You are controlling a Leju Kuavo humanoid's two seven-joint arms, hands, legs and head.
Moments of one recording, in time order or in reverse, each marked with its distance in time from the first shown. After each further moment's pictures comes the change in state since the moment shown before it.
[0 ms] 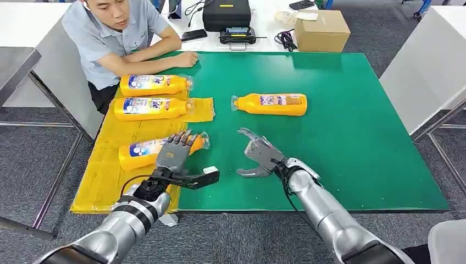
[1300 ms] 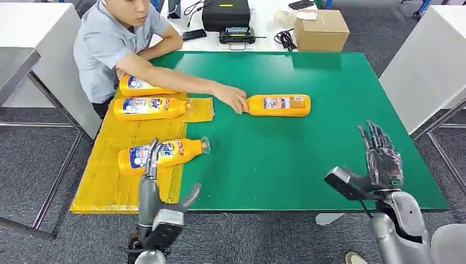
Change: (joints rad) left arm 0.696 -0.055 -0.007 -1.022 0.913 0.158 -0.541; right arm 0.485 -0.292 -0.562 -0.591 0.721 -0.562 0.085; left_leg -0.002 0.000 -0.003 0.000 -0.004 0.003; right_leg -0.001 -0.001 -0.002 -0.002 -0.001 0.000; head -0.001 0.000
